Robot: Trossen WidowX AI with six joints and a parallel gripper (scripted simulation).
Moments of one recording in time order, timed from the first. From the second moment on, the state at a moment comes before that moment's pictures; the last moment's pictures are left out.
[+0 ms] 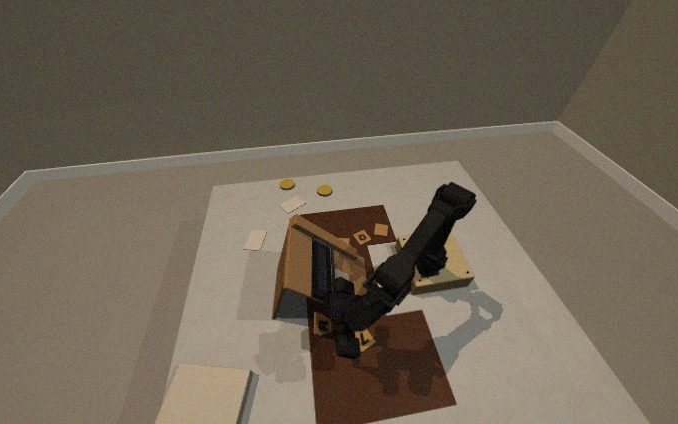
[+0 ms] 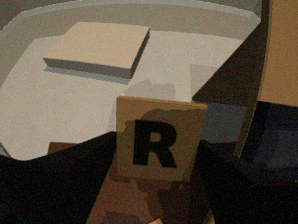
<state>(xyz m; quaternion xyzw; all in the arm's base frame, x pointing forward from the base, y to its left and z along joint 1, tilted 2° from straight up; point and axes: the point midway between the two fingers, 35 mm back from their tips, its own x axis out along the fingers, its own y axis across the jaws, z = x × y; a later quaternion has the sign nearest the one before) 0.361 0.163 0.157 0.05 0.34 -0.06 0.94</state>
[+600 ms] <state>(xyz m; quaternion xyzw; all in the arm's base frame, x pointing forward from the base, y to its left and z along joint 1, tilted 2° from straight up) 0.360 0.154 0.156 0.05 0.34 -0.06 0.94</state>
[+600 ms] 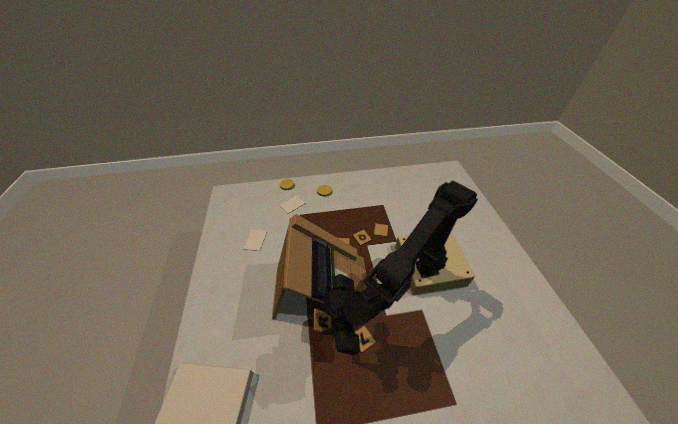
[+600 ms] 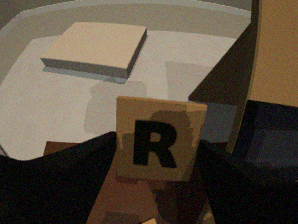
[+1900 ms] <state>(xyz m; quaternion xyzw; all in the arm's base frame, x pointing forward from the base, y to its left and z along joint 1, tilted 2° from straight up) 0.357 0.134 0.156 0.04 0.34 -0.06 0.94</state>
